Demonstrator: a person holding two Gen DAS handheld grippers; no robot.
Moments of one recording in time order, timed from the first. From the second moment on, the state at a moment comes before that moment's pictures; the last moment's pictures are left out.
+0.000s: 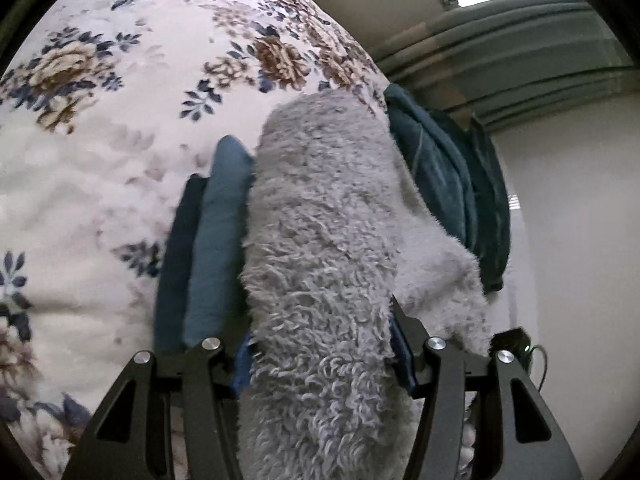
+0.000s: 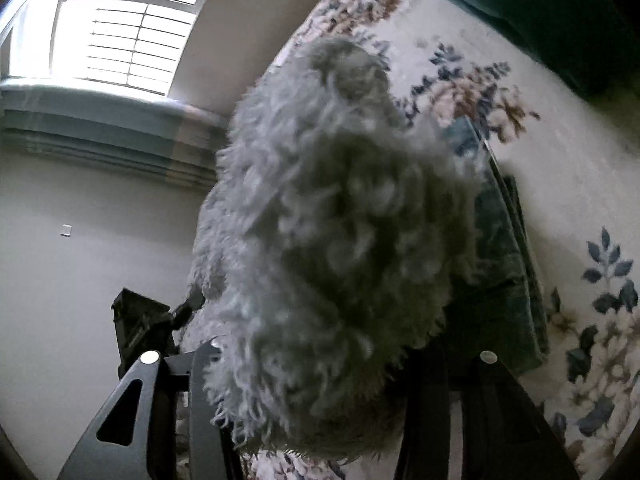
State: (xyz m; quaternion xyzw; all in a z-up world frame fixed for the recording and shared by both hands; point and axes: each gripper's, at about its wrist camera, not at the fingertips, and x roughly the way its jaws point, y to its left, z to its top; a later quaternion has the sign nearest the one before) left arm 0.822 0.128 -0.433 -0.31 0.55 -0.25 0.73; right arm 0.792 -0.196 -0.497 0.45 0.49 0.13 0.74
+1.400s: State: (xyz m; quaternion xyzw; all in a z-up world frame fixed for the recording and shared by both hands) left arm 0.384 0.042 -0.061 0.01 0.38 -0.02 0.92; right arm 0.292 -0.119 0.067 0.04 0.38 -0.09 0.92
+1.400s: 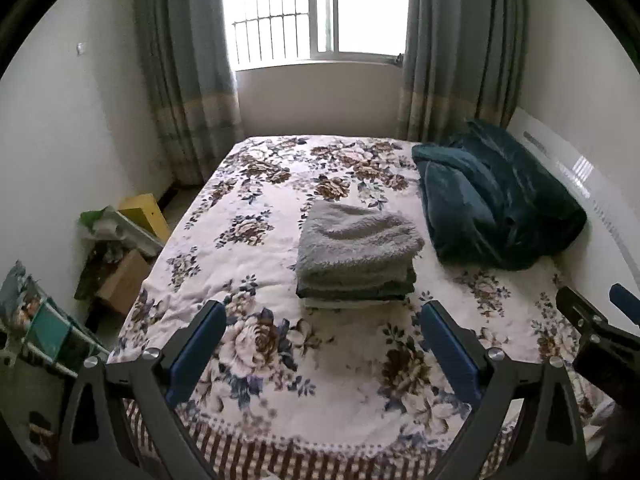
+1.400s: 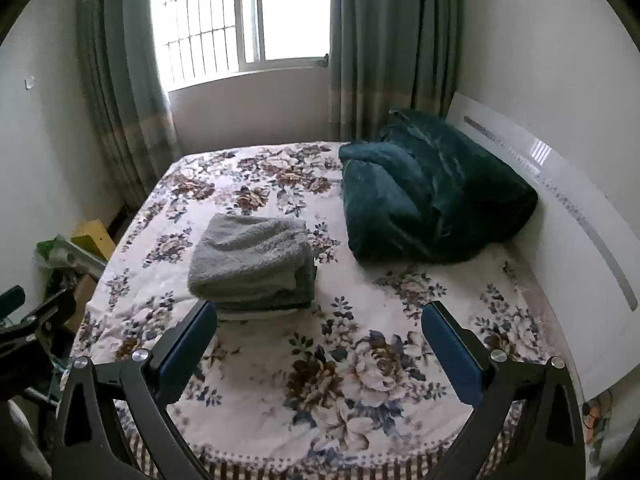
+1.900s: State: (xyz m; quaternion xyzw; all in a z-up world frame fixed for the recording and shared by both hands) left arm 0.294 0.056 -0.001 0.00 0.33 -0.01 0.94; right arm 0.162 -0.099 0.172 0.04 0.33 -0.07 0.94
